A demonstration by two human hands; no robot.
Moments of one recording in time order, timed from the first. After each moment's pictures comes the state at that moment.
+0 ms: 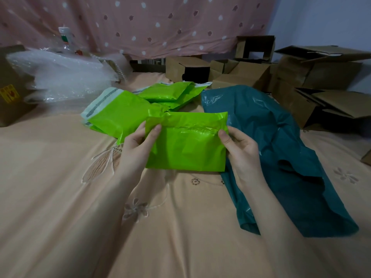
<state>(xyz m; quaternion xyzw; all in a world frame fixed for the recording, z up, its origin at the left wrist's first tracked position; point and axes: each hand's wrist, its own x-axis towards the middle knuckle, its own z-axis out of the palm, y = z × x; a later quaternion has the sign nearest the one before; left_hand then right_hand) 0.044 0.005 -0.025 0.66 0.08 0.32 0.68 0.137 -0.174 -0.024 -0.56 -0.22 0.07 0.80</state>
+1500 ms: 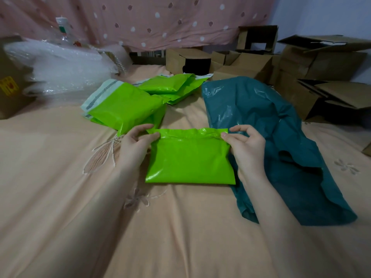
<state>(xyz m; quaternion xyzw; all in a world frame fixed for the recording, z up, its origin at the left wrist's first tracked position) 0.058 0.024 -0.055 0.62 0.25 0.29 0.68 0.142 -0.178 -0.038 -0.66 -0.09 -0.02 0.75</state>
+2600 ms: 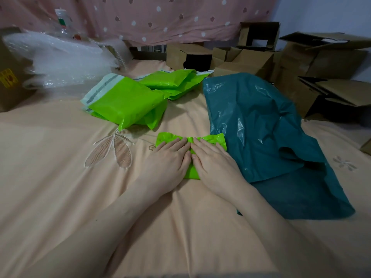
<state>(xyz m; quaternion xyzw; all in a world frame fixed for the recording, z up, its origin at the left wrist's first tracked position) 0.044 -0.028 -0.071 0.99 0.04 0.15 0.07 0.106 -0.163 -0.061 -0.90 -0.42 -0.05 0.11</state>
